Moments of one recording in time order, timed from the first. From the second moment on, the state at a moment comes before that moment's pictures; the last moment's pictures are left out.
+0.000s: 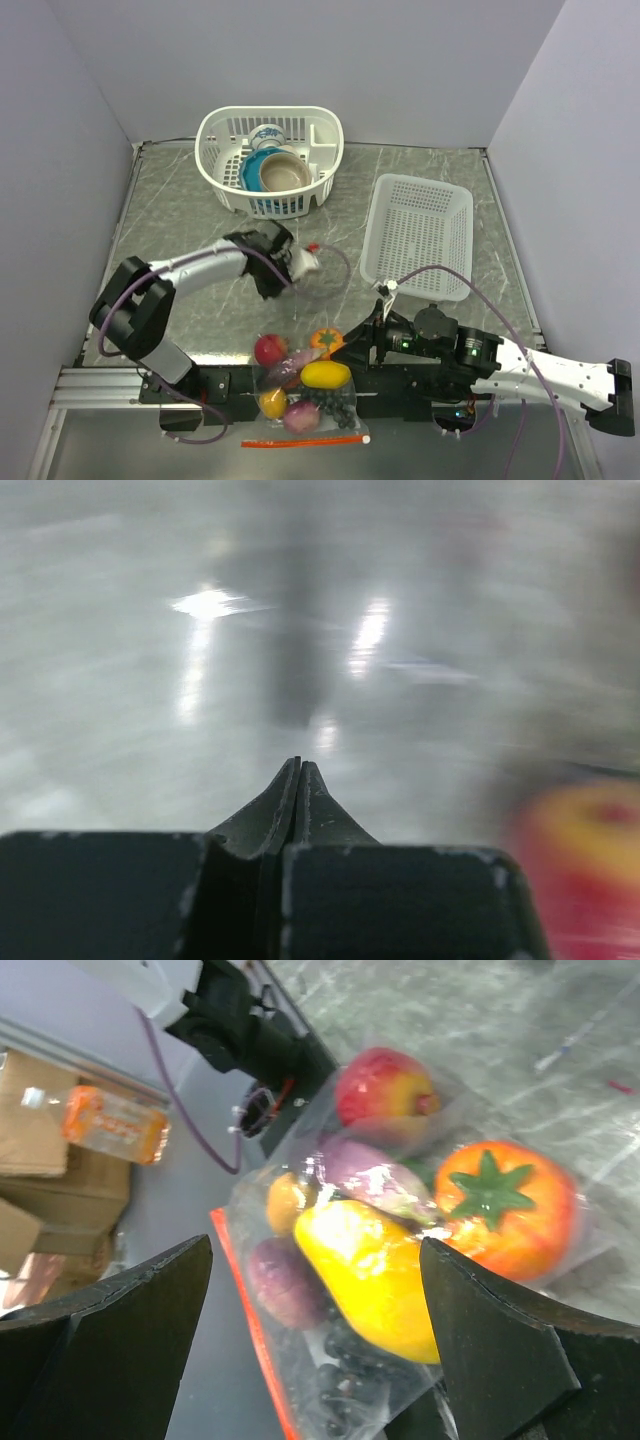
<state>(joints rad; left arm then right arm) -0.71 1.56 0.93 -0.62 0.26 0.50 1.22 0.45 0.29 -0.09 -0.09 0.78</state>
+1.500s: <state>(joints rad) -0.73 1.25 1.35 -0.97 0.43 0.46 1.64 0.65 0.12 -0.06 -0.07 1.27</state>
